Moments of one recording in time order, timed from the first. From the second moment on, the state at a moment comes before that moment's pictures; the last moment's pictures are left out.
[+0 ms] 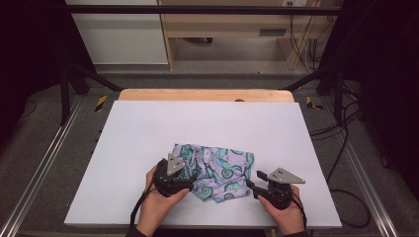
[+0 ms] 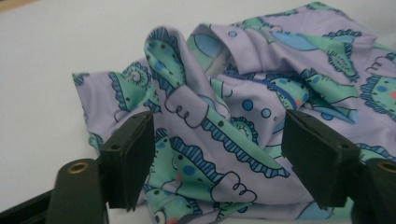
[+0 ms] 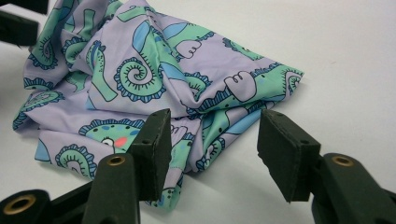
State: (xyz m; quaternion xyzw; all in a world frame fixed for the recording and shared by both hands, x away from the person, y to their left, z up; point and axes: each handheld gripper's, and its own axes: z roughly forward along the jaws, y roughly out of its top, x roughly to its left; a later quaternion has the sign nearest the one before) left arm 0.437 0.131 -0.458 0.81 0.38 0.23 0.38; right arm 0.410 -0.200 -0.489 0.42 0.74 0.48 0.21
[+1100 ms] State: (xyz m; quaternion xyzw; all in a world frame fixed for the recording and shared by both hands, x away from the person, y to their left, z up) left arm 0.392 0.214 -0.455 0.83 0.35 0.23 0.36; right arm 0.410 -0.200 -0.491 0.43 0.74 0.47 0.21
